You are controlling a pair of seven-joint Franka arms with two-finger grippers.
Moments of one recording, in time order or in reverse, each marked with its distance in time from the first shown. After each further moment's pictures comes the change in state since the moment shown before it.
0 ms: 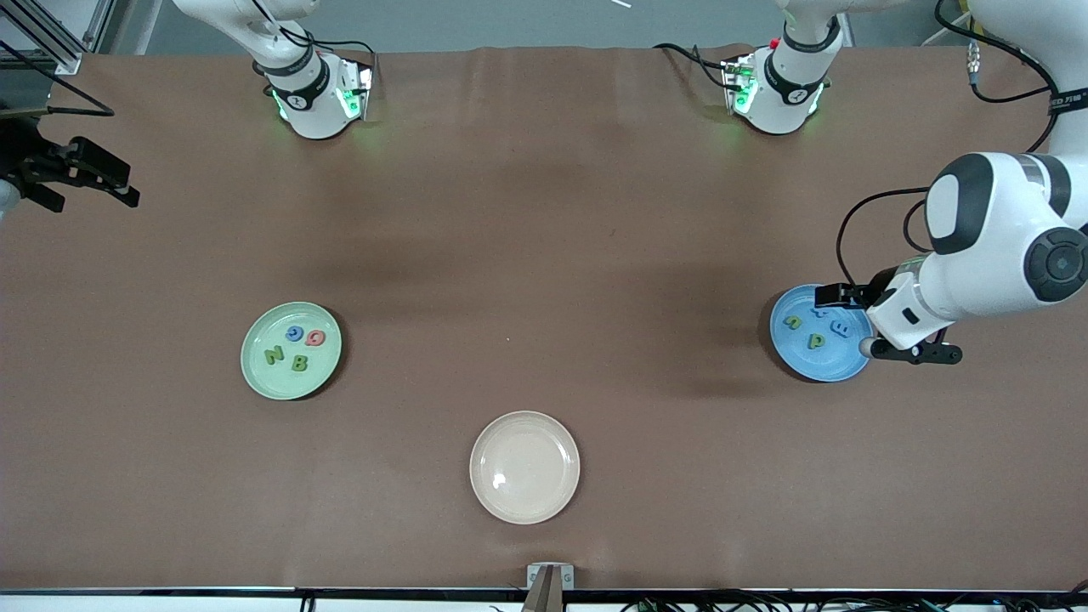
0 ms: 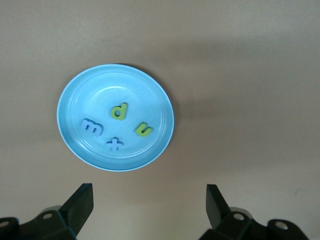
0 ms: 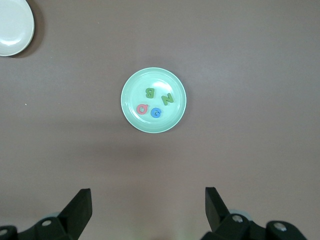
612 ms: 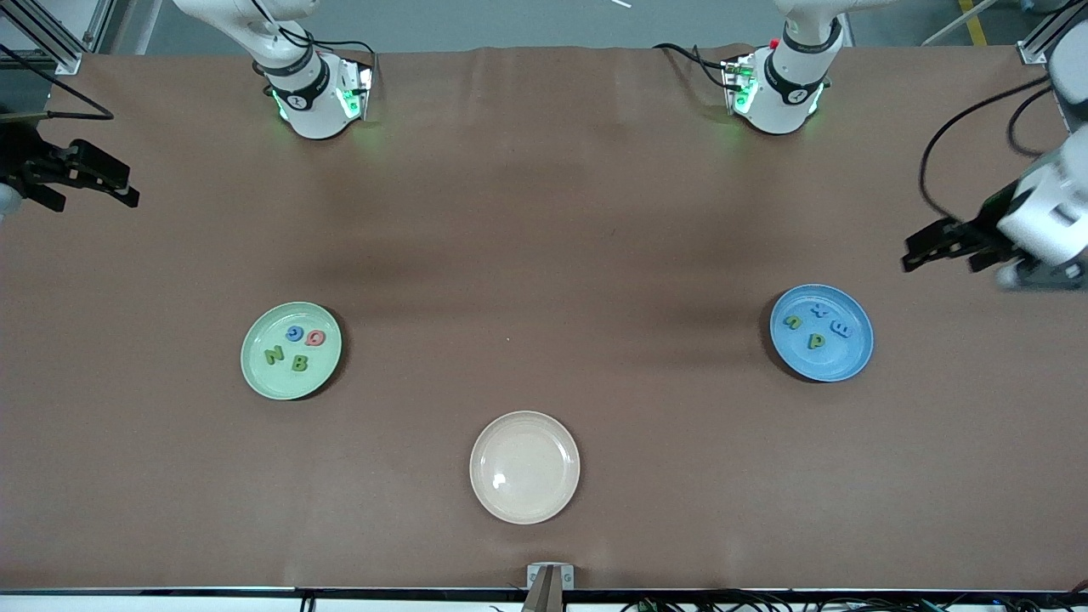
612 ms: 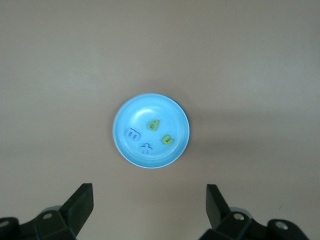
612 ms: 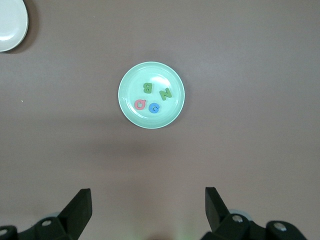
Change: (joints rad) left arm 0.090 -0.311 0.000 0.011 0.002 -0.046 -0.033; right arm -0.009 0.000 0.002 -0.011 0.000 -0.013 -0.001
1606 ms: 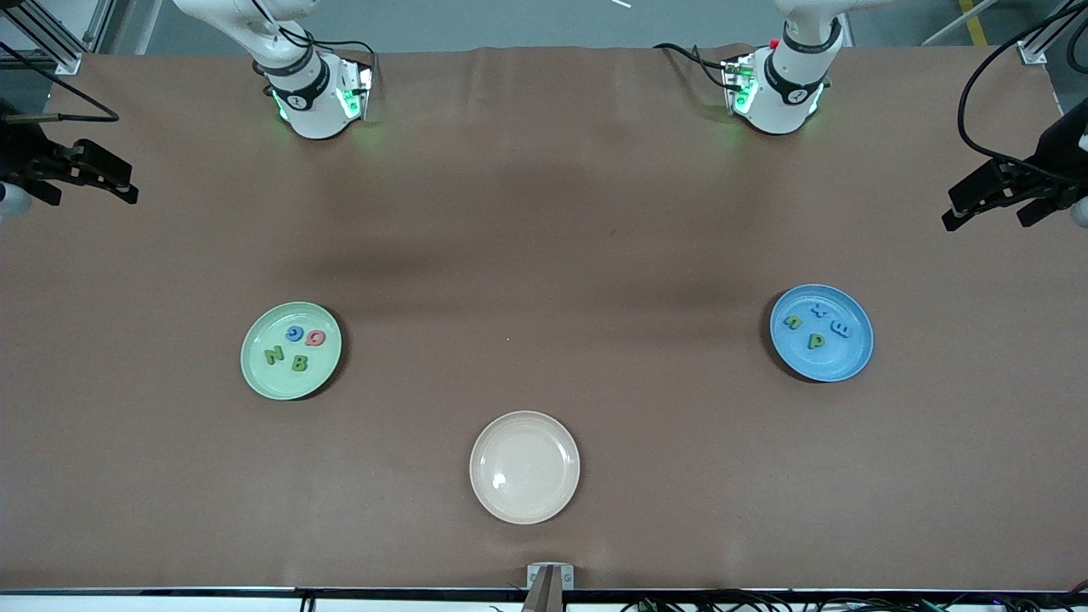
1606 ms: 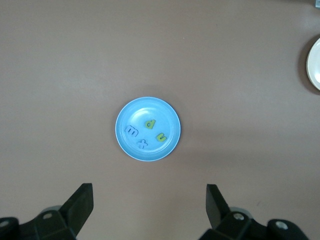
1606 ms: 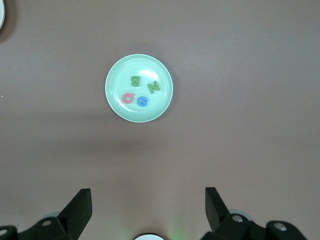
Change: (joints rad) left arm -0.004 -0.003 -0.025 0.158 0.000 -0.154 -0.085; right arm 0.004 0.000 0.014 0.000 -0.059 -0.020 0.030
